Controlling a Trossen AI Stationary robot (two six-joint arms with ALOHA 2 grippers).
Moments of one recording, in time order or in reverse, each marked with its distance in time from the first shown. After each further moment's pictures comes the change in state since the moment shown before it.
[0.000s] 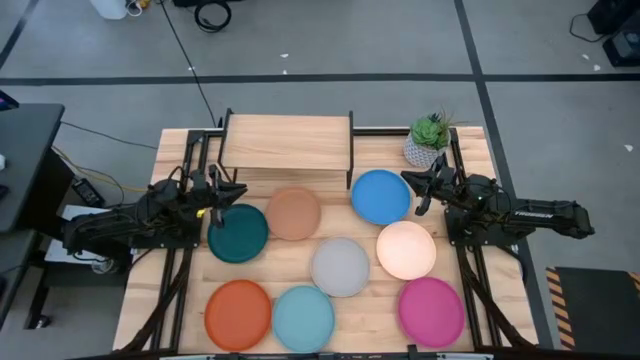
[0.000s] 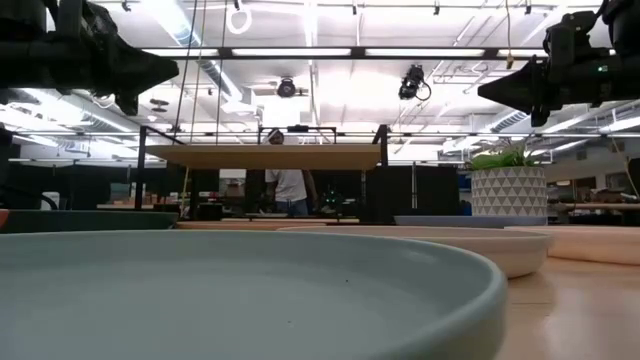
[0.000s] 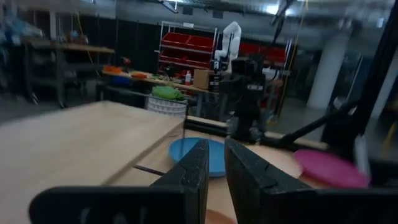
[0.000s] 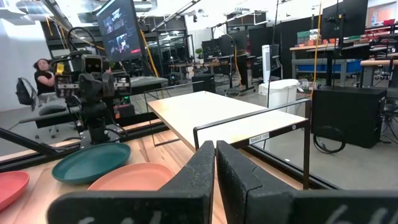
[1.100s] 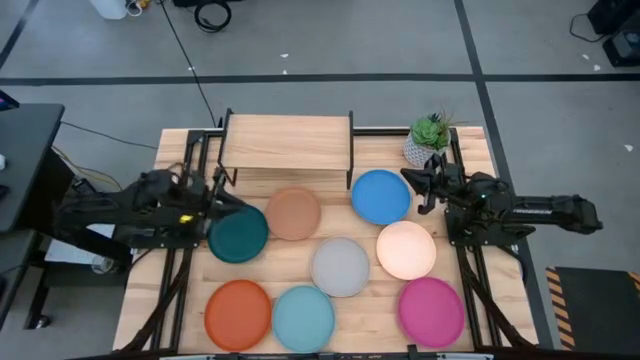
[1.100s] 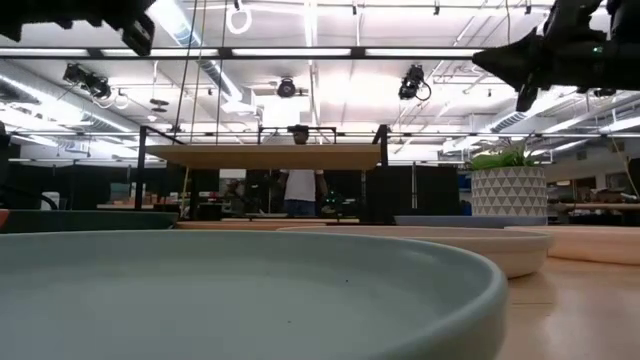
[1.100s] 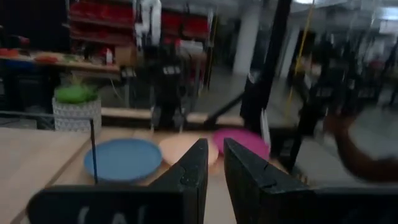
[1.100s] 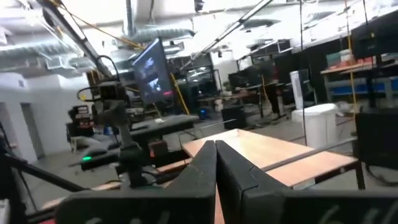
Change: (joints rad) left arm -0.173 0.269 0.330 -0.169 0.184 0.080; right arm -0.005 0.168 0.000 0.345 -0.107 0.069
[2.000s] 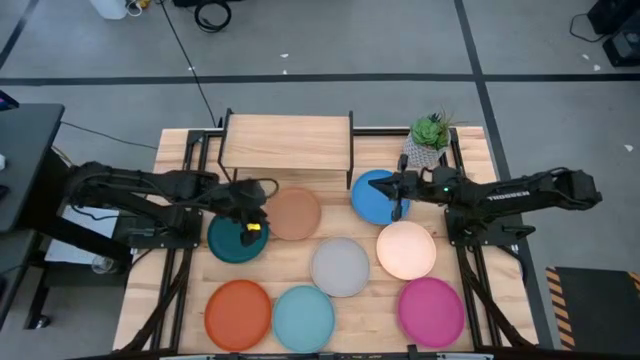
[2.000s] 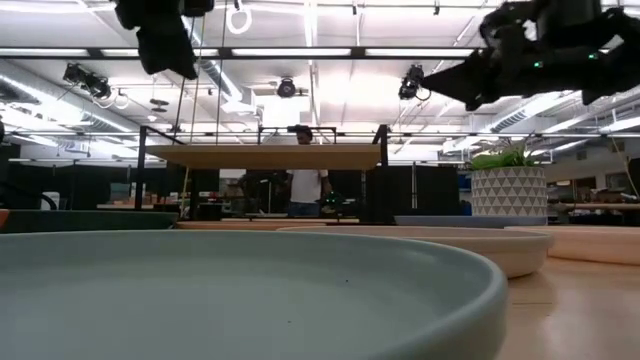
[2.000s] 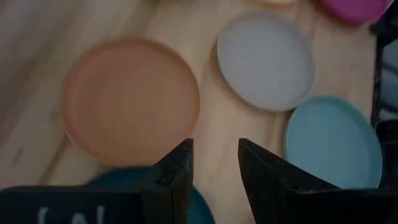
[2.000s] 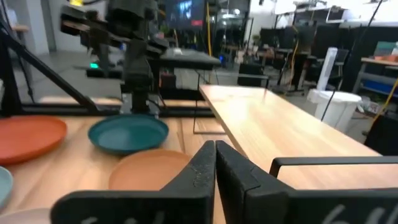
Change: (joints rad) left arm -0.158 0.750 0.593 -0.765 -0.218 -0.369; right arm 0.001 0.614 0.185 0.157 -0.144 -0.270
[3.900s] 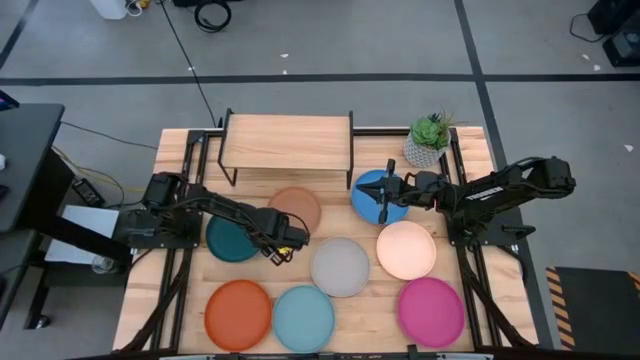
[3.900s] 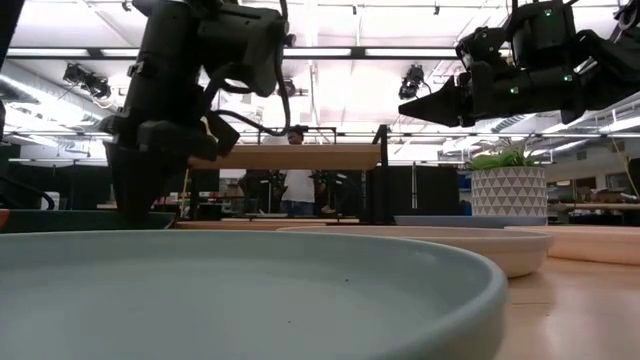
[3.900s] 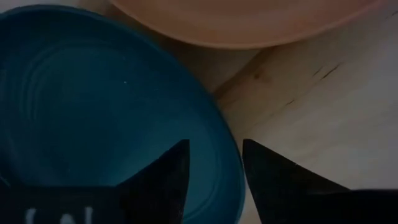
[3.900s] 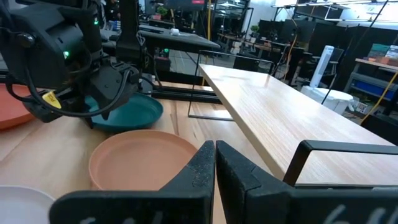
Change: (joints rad) left arm -0.090 0.725 0.189 -0.332 0.010 -0.528; right arm 0.032 0.311 0.012 0.260 0.050 -0.077
